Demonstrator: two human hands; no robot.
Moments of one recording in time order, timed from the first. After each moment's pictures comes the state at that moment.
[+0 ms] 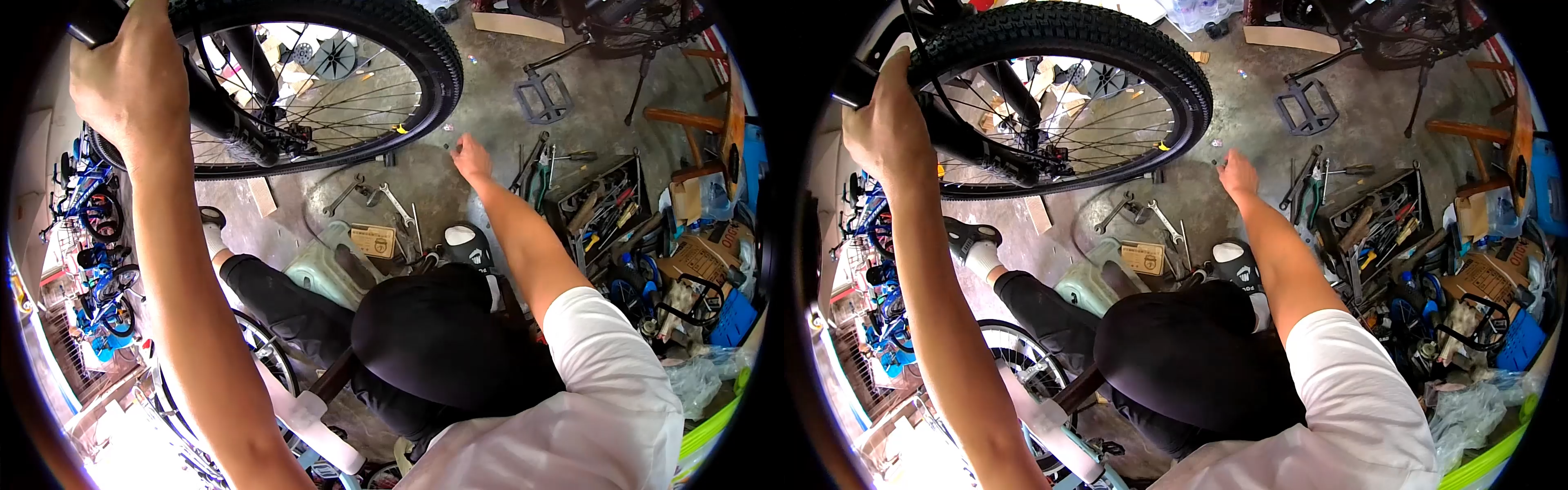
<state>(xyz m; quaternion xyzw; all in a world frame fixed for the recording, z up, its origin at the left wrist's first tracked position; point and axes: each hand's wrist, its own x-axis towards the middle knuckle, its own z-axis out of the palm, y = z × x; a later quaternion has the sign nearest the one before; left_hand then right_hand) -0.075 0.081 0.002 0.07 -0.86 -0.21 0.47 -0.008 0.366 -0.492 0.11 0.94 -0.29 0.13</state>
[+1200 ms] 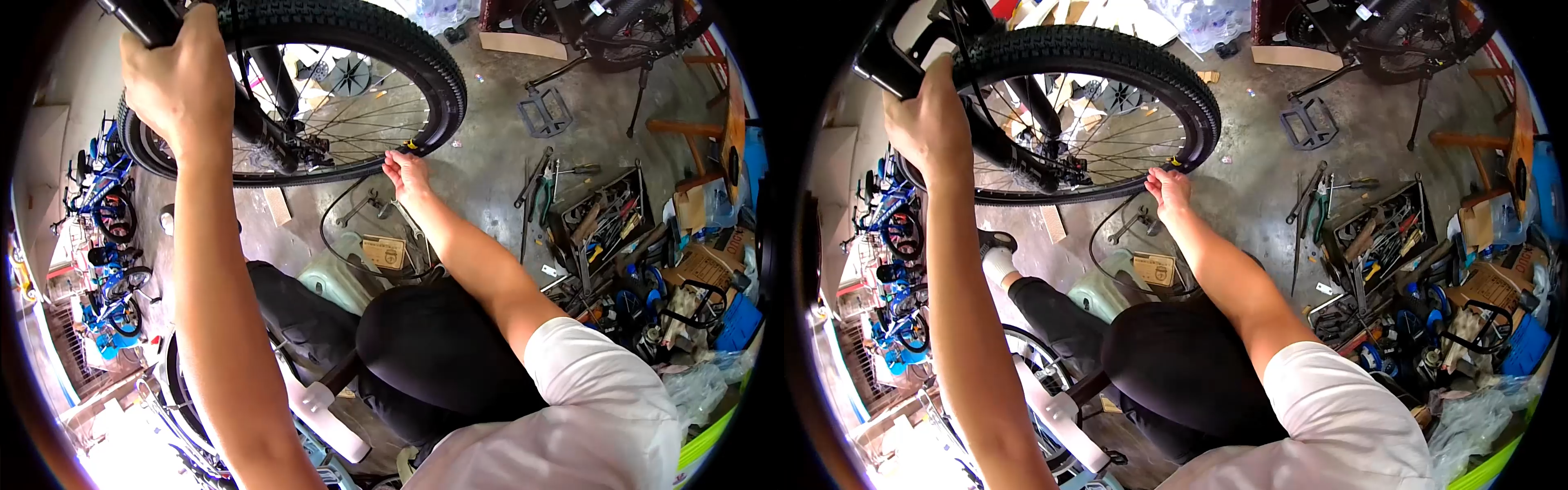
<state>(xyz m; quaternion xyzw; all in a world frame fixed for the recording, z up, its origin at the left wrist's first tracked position) -0.077 0.089 0.003 0.07 -0.85 -0.22 0.47 -0.007 0.197 -0.417 0.35 0.22 -0.90 0.13</state>
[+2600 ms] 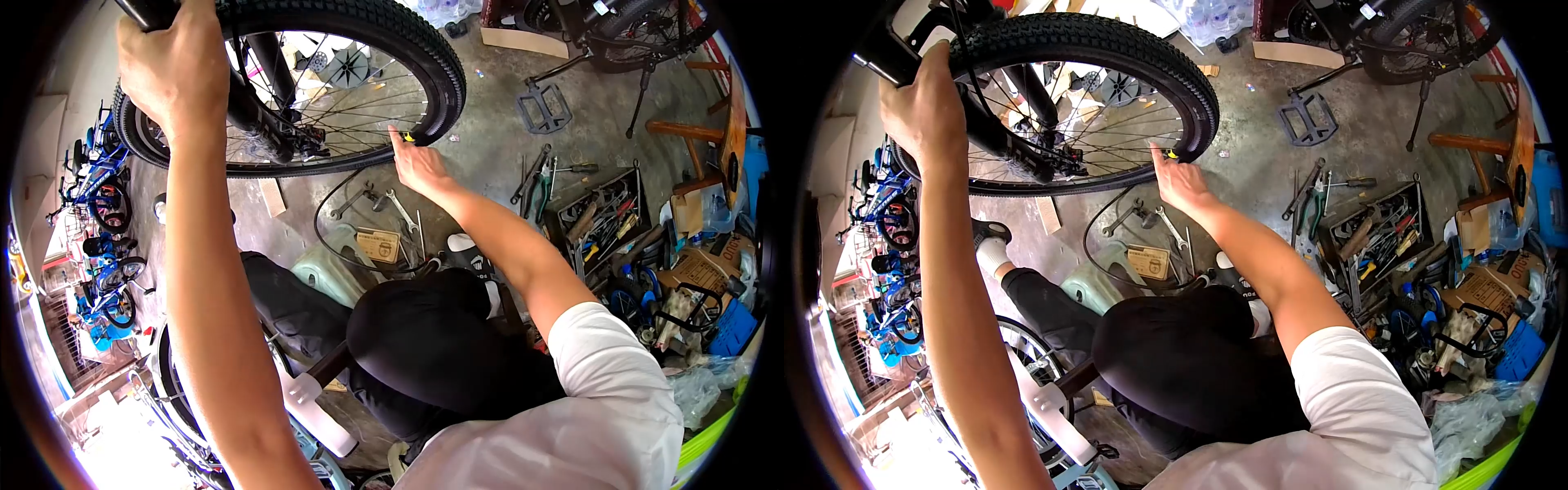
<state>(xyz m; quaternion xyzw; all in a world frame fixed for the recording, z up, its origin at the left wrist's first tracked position) -0.075 0.088 0.001 0.06 -0.85 -0.23 0.46 -0.015 0.260 -0.370 -0.21 0.94 -0.23 0.11</state>
